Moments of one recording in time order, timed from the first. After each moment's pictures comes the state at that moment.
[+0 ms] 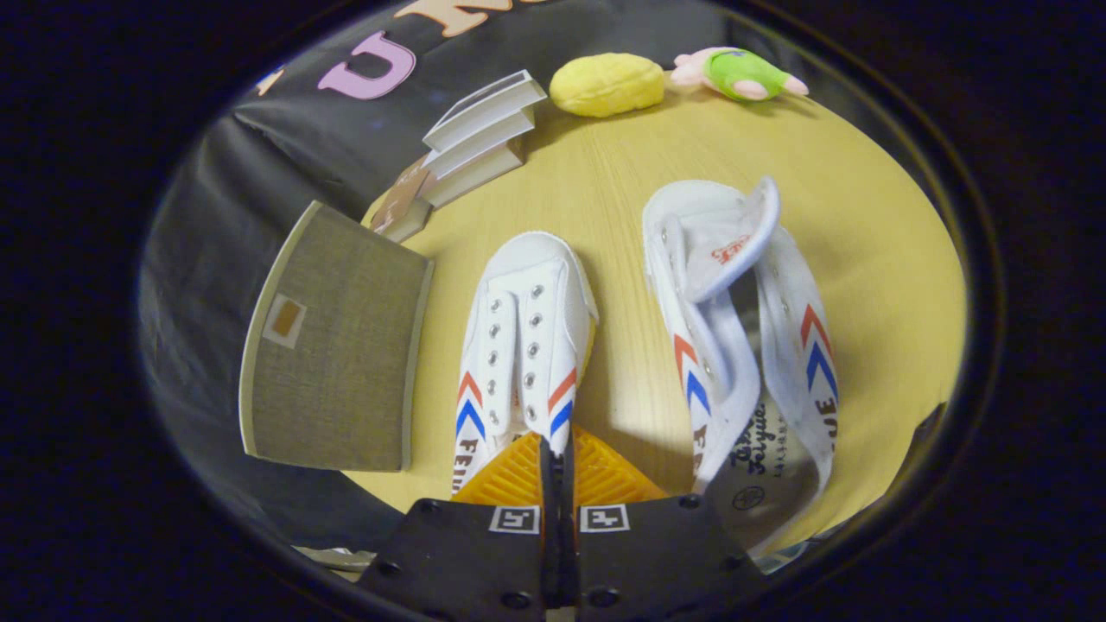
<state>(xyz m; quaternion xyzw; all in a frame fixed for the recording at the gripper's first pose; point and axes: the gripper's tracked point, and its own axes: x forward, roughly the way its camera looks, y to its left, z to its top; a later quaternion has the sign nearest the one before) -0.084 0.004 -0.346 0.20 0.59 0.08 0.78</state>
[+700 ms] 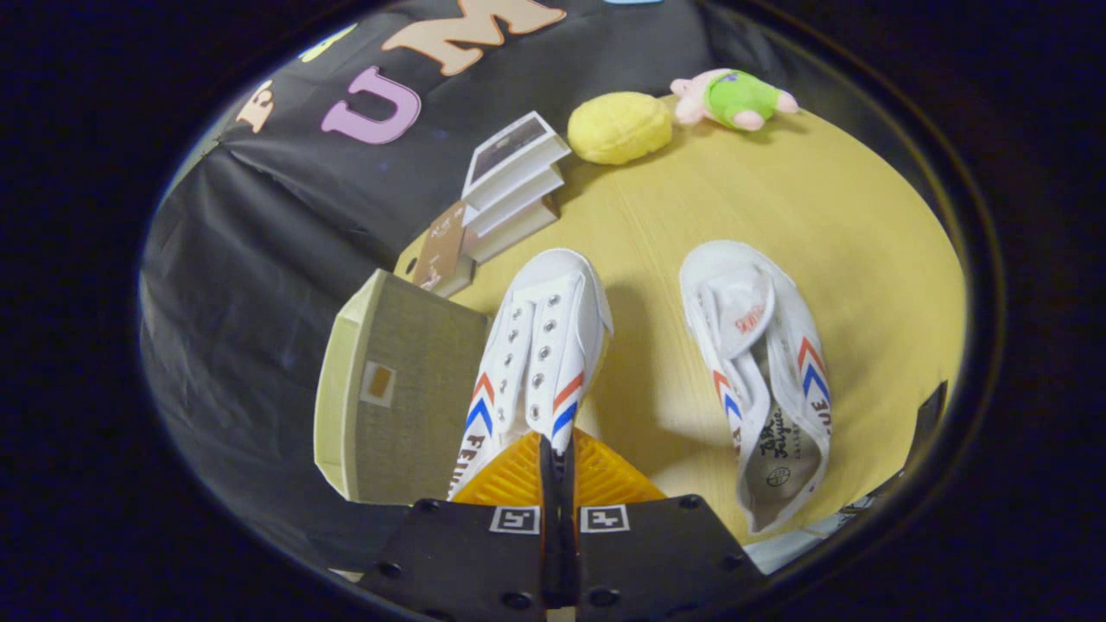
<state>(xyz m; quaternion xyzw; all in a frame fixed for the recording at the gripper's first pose) -0.048 0.029 -0.265 0.27 0.54 0.08 0.79</state>
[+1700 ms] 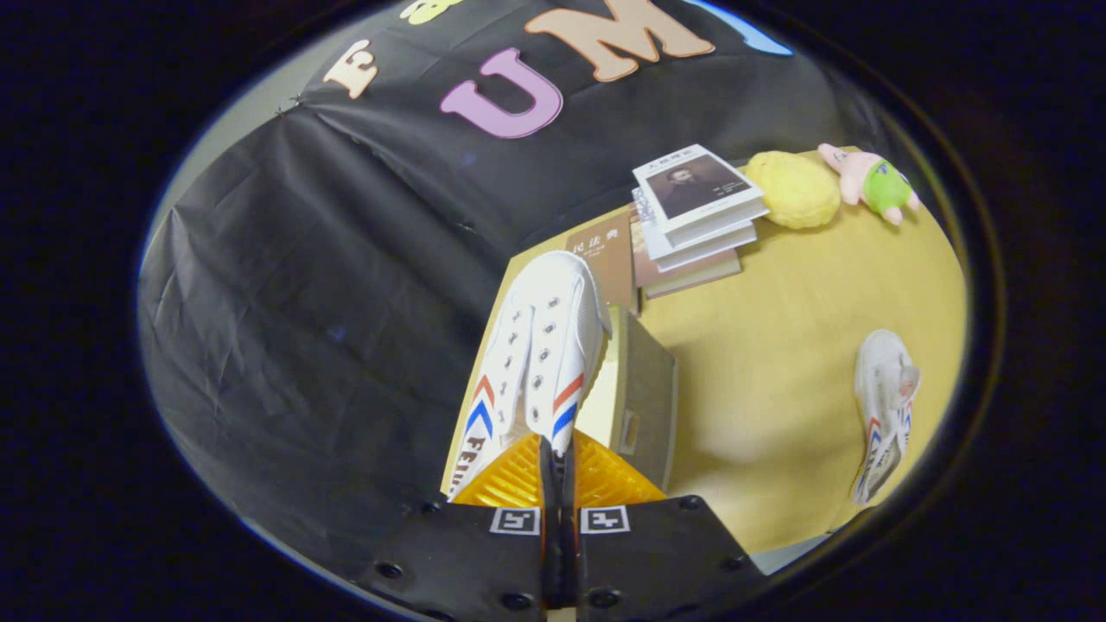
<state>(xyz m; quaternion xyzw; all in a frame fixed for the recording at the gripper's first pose) -0.006 0.205 -0.154 0.25 0.50 0.19 0.81</state>
